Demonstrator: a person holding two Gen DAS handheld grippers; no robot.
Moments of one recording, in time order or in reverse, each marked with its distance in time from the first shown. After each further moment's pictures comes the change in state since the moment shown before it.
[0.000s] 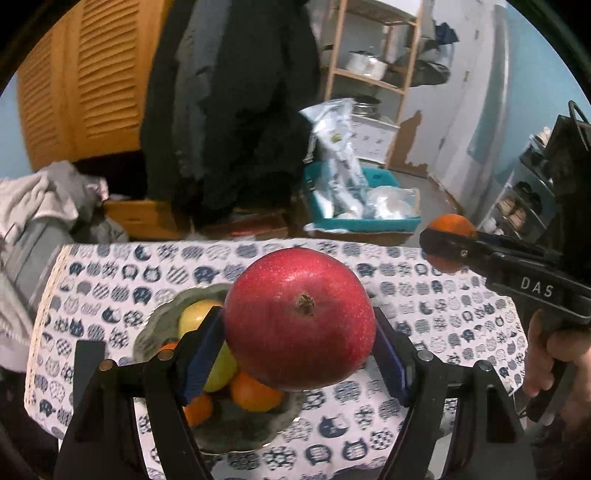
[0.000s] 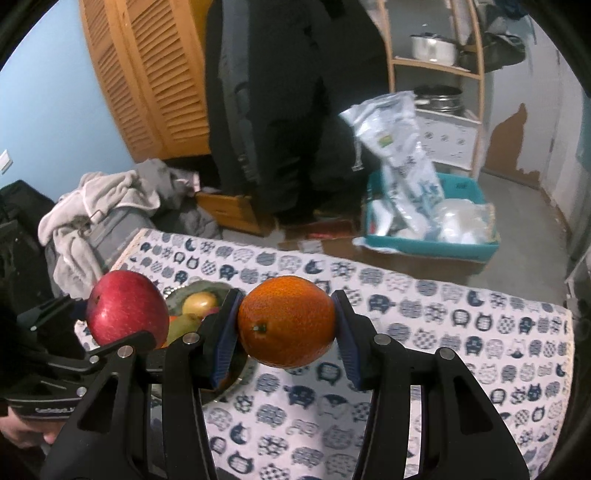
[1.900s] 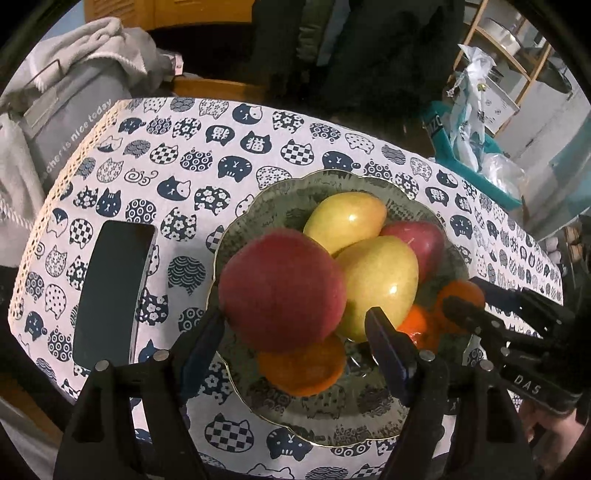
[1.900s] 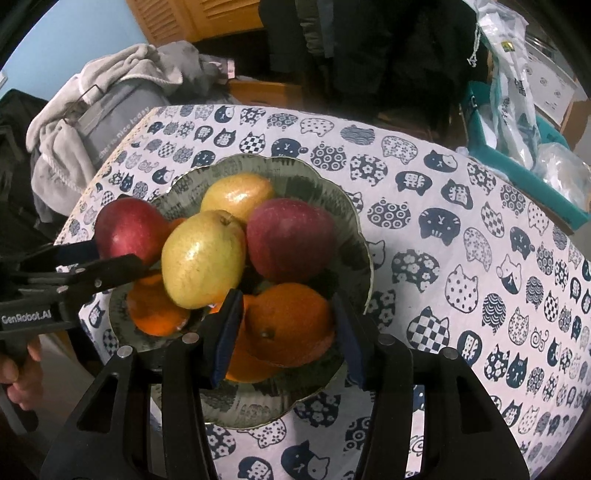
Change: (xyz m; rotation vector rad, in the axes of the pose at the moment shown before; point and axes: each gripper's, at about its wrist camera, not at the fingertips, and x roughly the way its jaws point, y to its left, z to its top) left arm 0.088 0.137 -0.068 -0.265 0.295 0.147; right arm 0.167 0.075 -0.074 -0.094 0.335 0.070
